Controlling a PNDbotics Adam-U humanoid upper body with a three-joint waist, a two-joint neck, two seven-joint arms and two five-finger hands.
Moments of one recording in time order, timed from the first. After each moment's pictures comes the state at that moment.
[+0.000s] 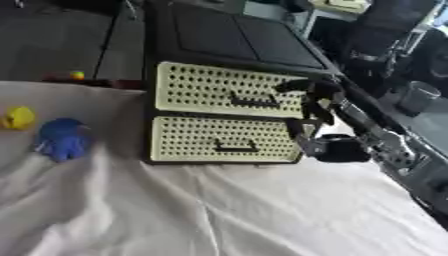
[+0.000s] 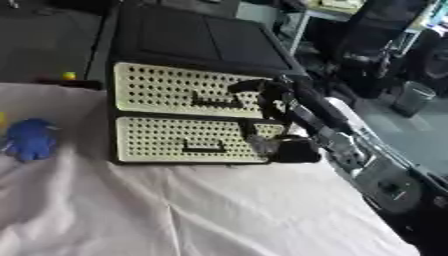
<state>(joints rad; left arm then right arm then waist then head) -0.48 0.17 -0.05 -1.99 0.07 -0.44 -0.03 -0.29 -1.18 -0.21 -1.82 0.15 -0.49 -0.10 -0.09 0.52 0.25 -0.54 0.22</state>
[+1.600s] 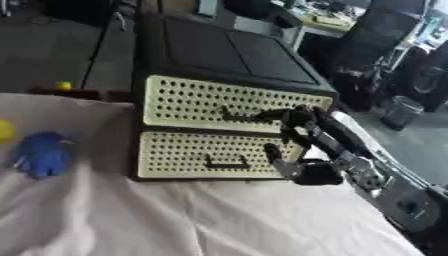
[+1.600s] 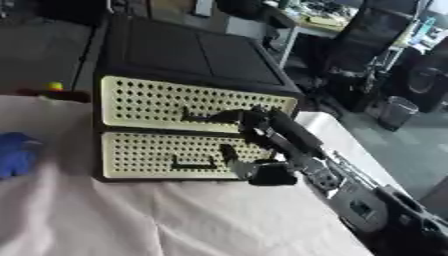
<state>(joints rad) -0.47 0.19 -0.04 -1.99 0.04 -0.46 -0.01 -0.26 -1.19 -0.23 -1.77 0.20 -0.51 -0.14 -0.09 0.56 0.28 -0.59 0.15</state>
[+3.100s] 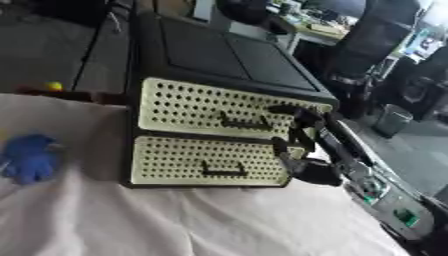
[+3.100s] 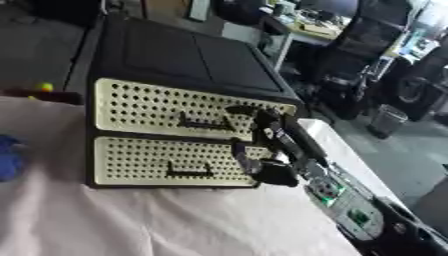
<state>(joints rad) -0.46 0.18 -0.04 -1.99 0.03 -0.45 -0.02 -0.26 -1.19 -0.26 -1.71 0.12 -0.48 -0.23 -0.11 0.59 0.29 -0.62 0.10</state>
